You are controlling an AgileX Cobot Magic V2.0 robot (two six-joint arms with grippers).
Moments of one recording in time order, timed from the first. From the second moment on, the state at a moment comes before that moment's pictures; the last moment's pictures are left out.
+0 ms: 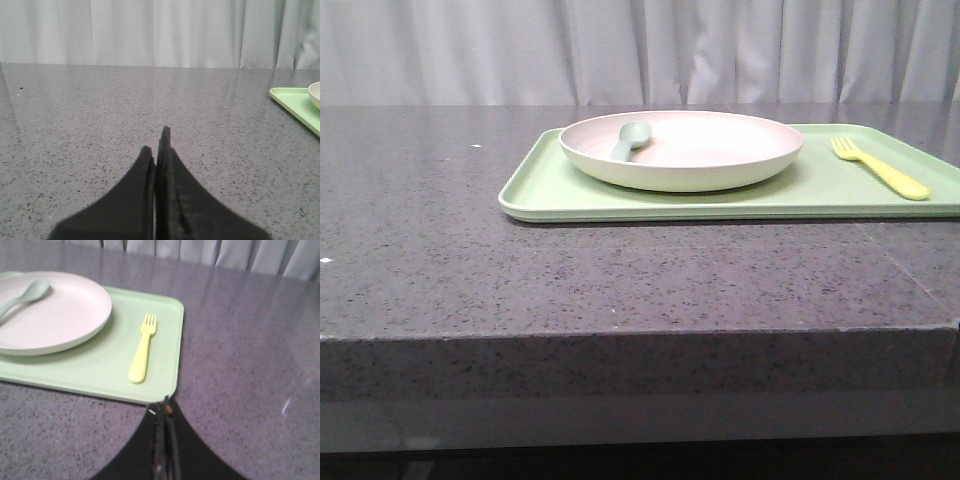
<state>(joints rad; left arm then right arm) 0.01 -0.01 0.01 -0.01 0.09 0.00 0.12 0.33 -0.39 -0.07 0.33 0.02</state>
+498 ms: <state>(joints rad) 0.01 -0.01 0.01 -0.01 0.09 0.00 0.06 -0.01 0.03 -0.03 -0.08 0.04</state>
